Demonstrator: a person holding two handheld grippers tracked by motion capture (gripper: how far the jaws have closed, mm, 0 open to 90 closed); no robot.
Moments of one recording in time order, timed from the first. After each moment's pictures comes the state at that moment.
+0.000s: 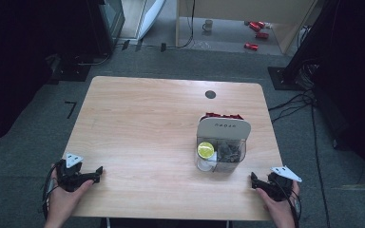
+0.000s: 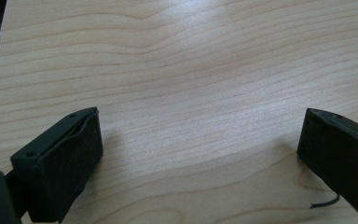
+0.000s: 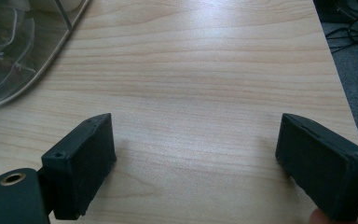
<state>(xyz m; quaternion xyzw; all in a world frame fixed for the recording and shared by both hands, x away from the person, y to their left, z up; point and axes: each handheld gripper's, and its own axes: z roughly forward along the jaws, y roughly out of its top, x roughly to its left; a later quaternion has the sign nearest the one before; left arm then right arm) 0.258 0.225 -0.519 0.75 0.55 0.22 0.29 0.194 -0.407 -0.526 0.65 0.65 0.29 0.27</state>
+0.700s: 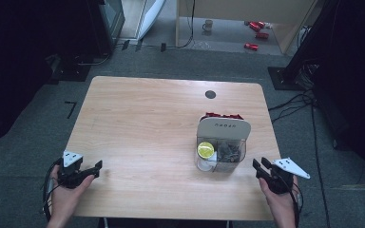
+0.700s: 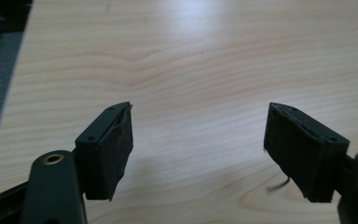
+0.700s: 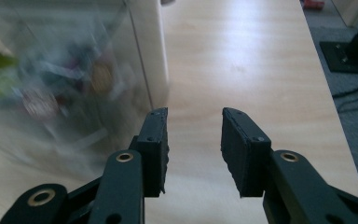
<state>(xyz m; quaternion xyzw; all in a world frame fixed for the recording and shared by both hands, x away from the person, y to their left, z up) 0.254 0.206 -0.487 0.71 0.57 0.22 0.35 0.200 -0.386 -0.464 0.60 0.64 0.40 0.28</state>
